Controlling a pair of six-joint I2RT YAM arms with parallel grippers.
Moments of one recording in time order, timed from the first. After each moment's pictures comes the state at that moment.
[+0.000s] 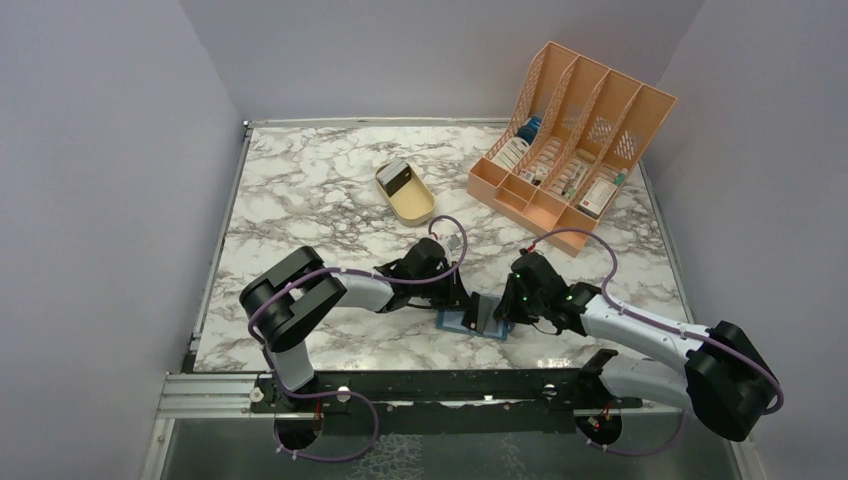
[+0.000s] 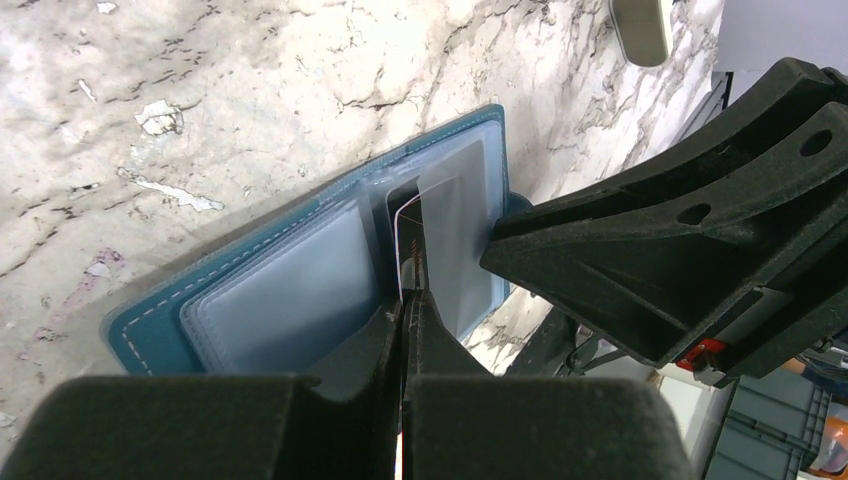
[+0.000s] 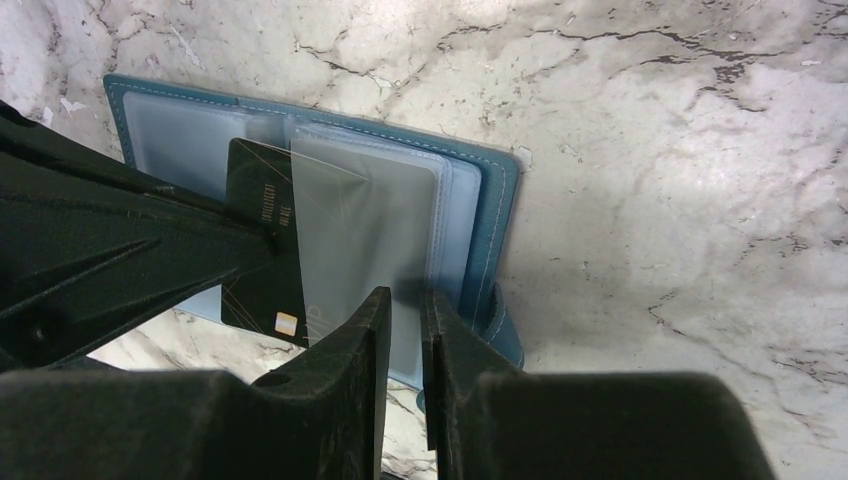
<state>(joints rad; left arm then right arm) -0.88 1.74 0.71 0.36 0.36 -0.92 0.71 1.11 0.44 -0.31 0.02 0.82</state>
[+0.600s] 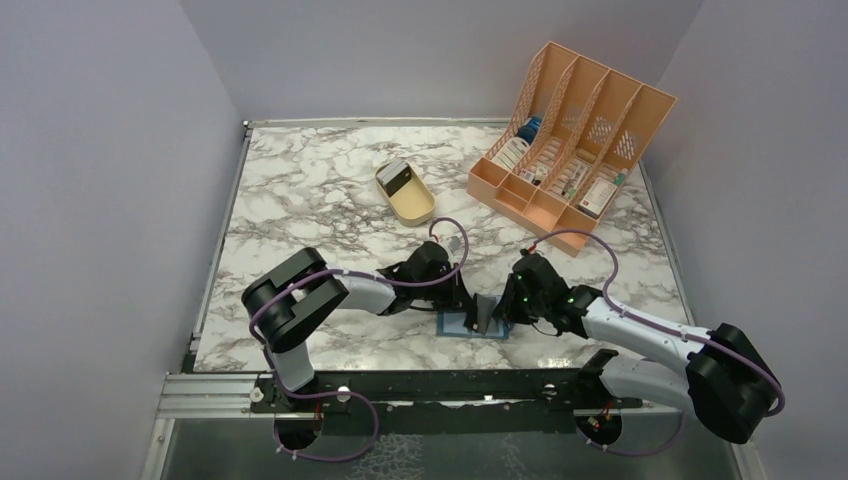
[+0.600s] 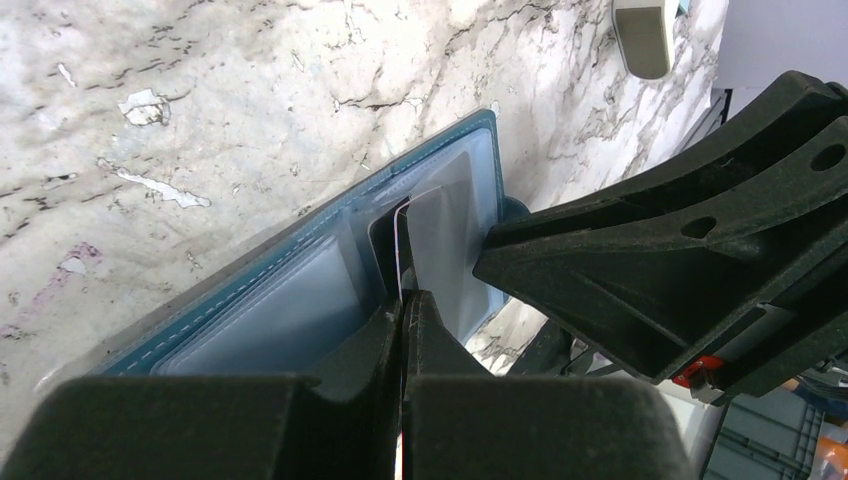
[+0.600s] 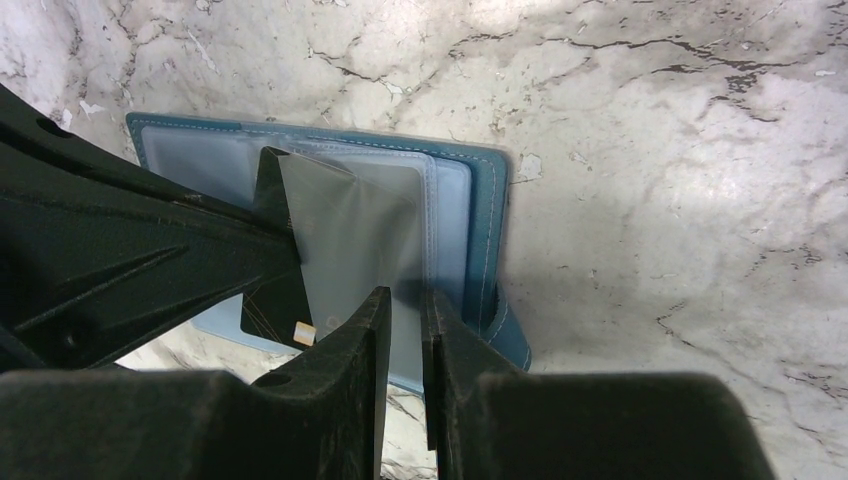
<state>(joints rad) -0.91 1.75 0.71 0.37 0.32 -0.96 0.71 1.09 0.42 -0.26 0.01 0.83</state>
